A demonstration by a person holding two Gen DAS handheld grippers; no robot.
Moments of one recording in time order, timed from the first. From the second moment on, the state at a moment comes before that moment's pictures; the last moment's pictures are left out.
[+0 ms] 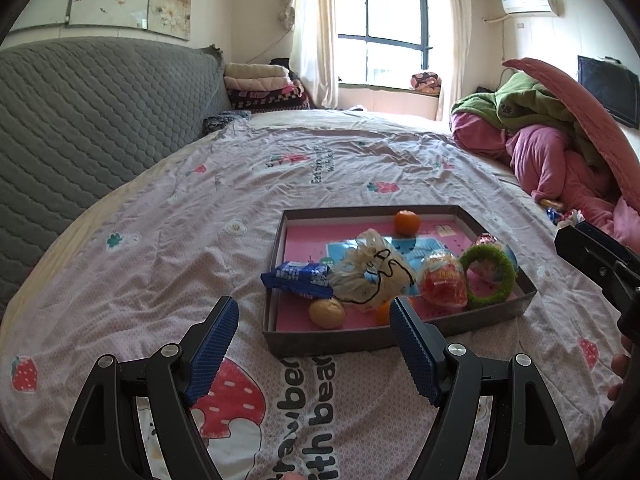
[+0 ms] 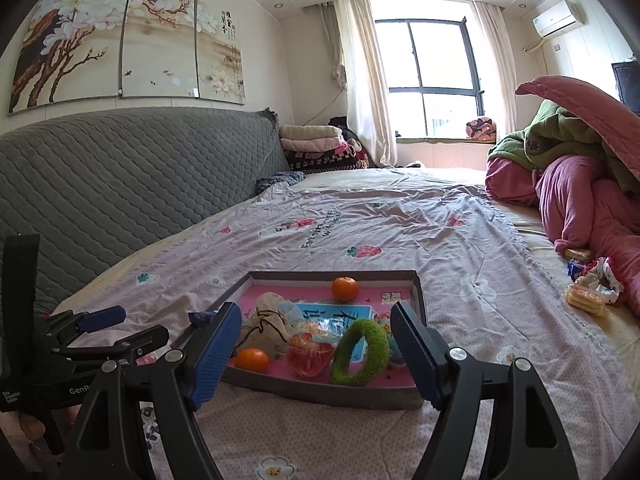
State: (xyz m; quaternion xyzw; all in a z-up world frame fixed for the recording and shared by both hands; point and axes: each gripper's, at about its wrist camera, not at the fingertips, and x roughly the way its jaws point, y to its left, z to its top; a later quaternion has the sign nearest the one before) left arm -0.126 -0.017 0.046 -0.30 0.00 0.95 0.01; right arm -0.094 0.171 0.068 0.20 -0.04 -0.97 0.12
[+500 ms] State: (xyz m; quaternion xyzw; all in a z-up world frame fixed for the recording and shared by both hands) left arm -0.122 -0.007 0.025 -0.32 0.00 0.95 0.03; right arm -0.085 0.171 0.048 0.23 -0.03 -0.97 0.12
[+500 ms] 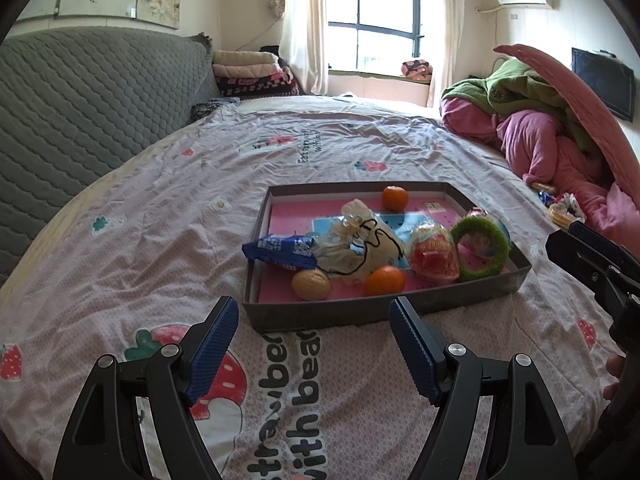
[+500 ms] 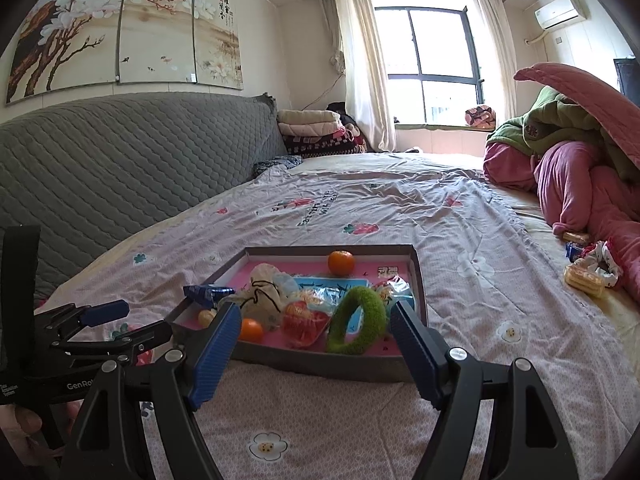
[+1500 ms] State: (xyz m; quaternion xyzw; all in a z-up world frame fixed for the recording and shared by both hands) left arm -0.116 0.000 0.002 -0.33 0.01 0.94 0.03; right arm -0.078 0.163 0.009 0.27 -0.04 -0.96 0.11
